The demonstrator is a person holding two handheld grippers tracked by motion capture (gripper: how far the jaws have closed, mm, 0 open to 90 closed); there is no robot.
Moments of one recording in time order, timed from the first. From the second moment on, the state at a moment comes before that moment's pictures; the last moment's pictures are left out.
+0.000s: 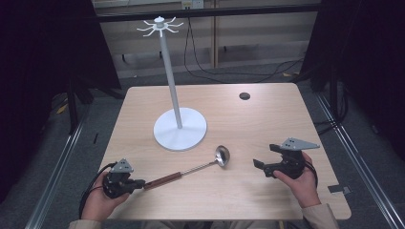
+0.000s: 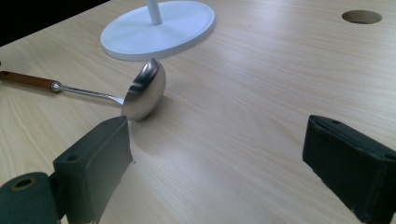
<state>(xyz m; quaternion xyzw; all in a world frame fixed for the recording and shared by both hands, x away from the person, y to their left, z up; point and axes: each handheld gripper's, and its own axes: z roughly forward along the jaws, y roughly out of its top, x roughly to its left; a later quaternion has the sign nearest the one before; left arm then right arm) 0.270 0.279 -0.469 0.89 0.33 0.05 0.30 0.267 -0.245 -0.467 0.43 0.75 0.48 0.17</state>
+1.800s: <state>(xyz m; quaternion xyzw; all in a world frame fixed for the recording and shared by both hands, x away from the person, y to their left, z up) 0.289 0.264 -0.485 0.89 0.35 0.05 0.31 0.254 -0.252 -0.468 0.43 0.75 0.47 0.18</state>
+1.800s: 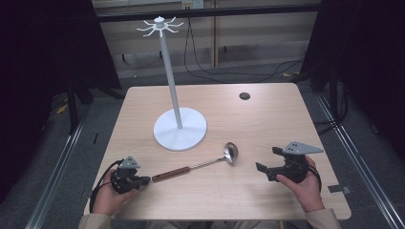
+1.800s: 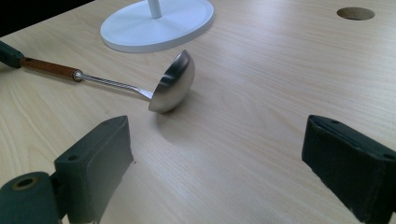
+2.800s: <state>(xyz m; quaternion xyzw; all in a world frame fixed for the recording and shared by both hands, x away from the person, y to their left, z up) 0.278 0.259 -0.484 0.89 0.35 0.02 0.31 0.261 -0.235 -0.467 0.41 0.76 0.47 0.18</state>
